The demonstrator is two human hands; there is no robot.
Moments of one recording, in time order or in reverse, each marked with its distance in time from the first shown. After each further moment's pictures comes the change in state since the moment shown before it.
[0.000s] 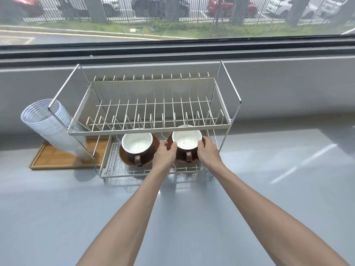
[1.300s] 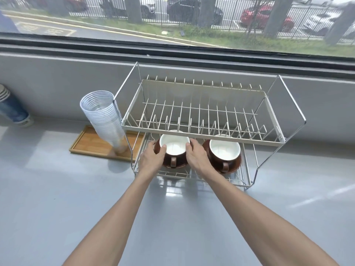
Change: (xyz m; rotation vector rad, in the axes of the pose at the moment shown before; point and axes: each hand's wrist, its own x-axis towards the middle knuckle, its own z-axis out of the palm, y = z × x) left_hand 0.013 -0.057 -0.127 0.008 0.237 0.051; right_hand -0.019 -0.085 0.110 -0.079 -0.220 -0.217
